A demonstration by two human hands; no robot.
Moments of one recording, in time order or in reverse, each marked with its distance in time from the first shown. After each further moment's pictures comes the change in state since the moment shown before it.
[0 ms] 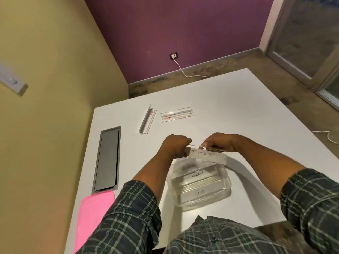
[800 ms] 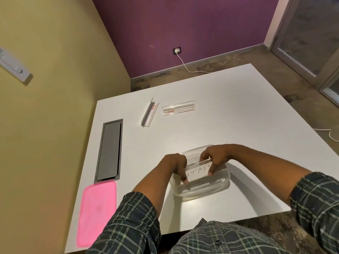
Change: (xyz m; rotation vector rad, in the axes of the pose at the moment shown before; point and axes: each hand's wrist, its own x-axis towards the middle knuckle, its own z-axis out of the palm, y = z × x) left_hand -0.040 0.036 0.050 -0.319 -0.523 -0.125; right_hand -0.023 0.021 0.050 -0.898 -0.163 -0.118
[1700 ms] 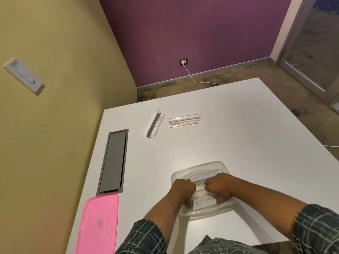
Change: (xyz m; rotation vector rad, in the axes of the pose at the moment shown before) left_hand -0.004 0.014 0.040 0.308 0.119 0.059; right_hand 0.021 -0.006 0.049 -0.743 0.007 -0.169
